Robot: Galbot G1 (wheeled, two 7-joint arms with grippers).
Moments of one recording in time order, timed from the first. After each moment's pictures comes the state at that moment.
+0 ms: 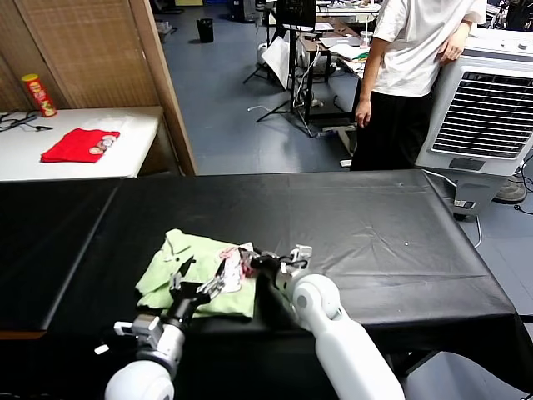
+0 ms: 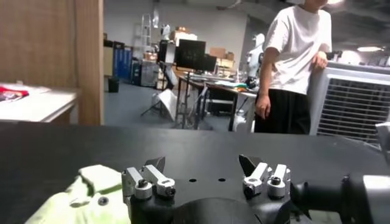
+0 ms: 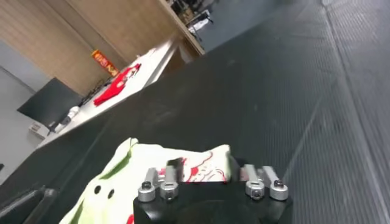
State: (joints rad) left arm 1.51 -1.29 -0.41 -2.14 -0.34 0.22 -0.09; right arm -0.87 1.45 0.06 1.57 0.78 -0.53 0.11
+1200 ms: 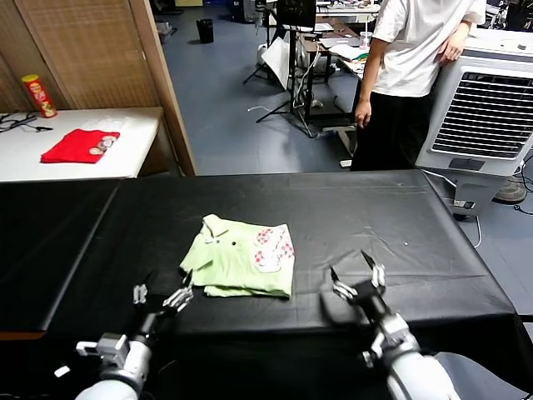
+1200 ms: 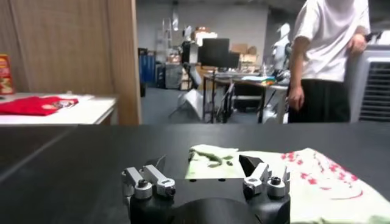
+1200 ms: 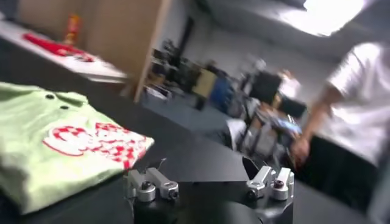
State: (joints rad) left arm 1.67 -1.14 -0.51 -2.18 -0.39 0.13 -0.18; right arm -1.52 1.13 0.42 2.07 0.12 -0.13 0.09
